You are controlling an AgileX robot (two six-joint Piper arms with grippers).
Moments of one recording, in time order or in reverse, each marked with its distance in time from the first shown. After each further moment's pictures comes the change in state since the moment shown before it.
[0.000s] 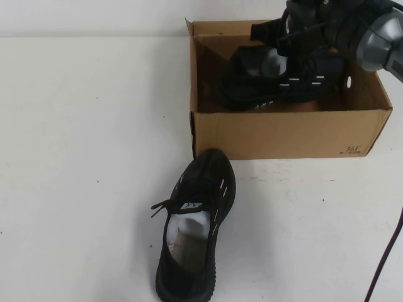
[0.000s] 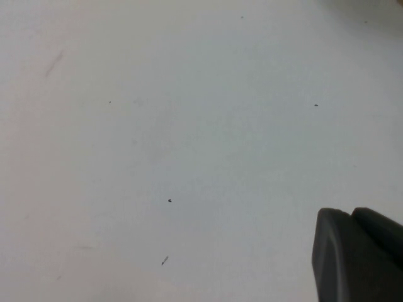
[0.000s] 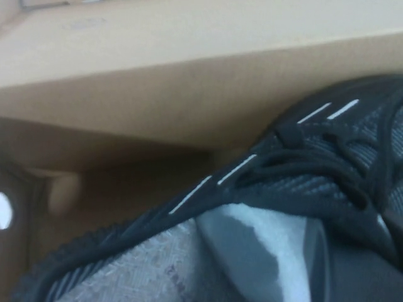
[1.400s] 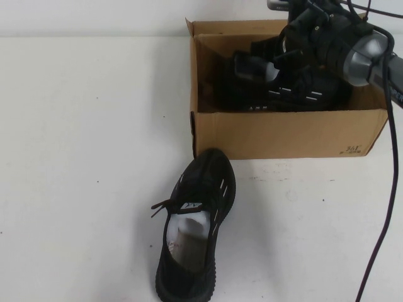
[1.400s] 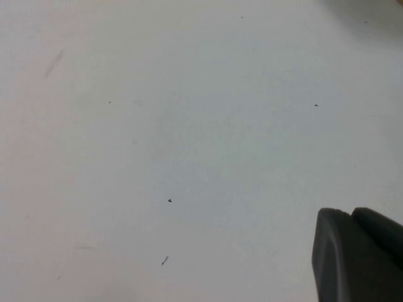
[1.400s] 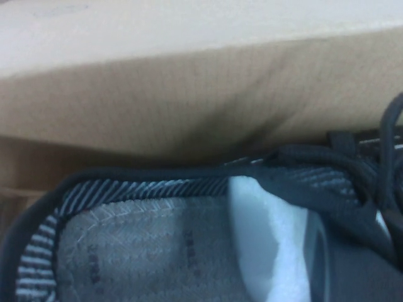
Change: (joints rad) right arm -0.042 0.111 0.000 -0.001 -0.152 -0.007; left arm 0.000 0.000 0.000 0.000 0.000 0.000
